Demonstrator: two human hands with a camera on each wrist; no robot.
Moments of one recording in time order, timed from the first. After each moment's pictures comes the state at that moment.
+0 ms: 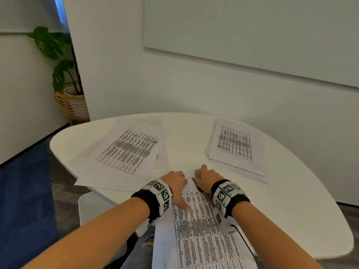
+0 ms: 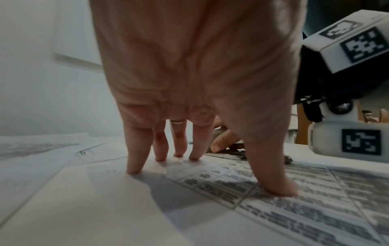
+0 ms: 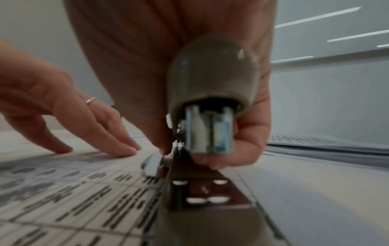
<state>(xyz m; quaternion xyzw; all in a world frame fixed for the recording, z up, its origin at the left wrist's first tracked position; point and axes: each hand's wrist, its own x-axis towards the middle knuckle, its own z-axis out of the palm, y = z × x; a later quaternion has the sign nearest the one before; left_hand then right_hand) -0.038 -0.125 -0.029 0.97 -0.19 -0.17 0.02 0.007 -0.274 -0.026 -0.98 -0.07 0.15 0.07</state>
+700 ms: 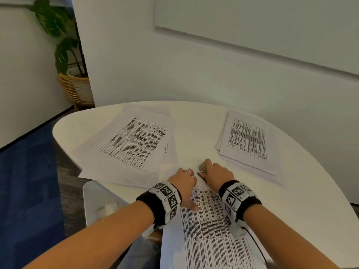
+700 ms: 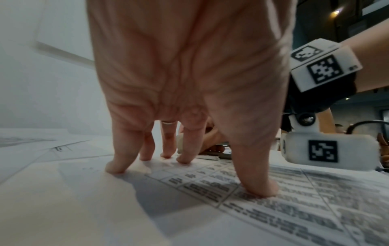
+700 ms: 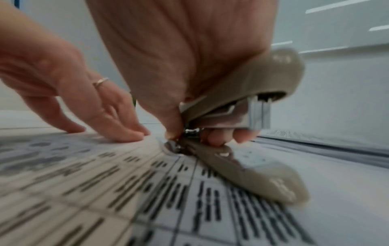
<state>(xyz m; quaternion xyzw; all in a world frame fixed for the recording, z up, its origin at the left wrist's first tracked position) -0.038 -0.126 -0.046 0.97 -0.20 -0.15 0.01 0.010 -0.264 -0.039 -0.99 -0.14 0.07 -0.01</state>
